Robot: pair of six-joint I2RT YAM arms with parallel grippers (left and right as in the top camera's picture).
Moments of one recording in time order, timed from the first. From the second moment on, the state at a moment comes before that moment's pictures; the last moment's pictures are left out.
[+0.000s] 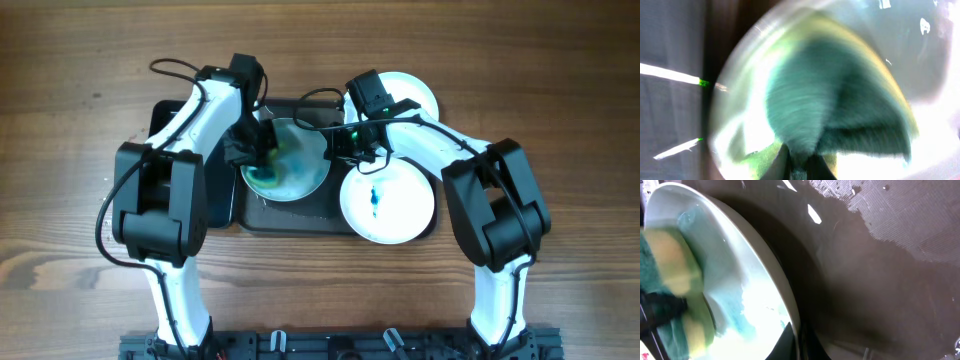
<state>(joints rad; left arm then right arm) -0.22 2.10 1.54 -1.10 0.17 -0.43 0.44 2.12 1.38 -0.48 -0.48 0.53</state>
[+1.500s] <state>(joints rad) -0.34 2.10 1.54 -0.90 0.04 -0.41 0.44 2.12 1.38 -0.48 -0.47 0.55</state>
